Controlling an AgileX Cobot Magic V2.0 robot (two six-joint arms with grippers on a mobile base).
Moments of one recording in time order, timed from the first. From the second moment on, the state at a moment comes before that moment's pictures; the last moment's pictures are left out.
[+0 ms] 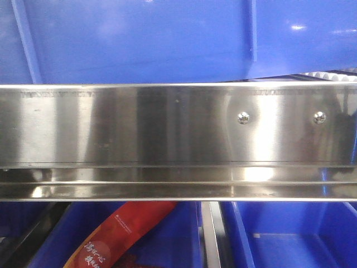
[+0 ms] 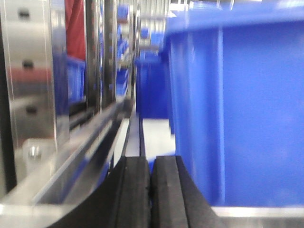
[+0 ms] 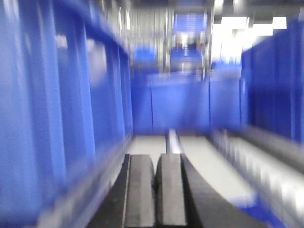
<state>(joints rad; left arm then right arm) -0.01 0.01 0.00 0.12 -0.08 -0.13 0.07 0.00 0.00 0.06 -0.19 -0.03</state>
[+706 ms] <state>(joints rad) -0.01 0.25 -0.62 0.12 0.35 -0.13 0.07 0.26 -0.73 0.06 0.48 -0.03</state>
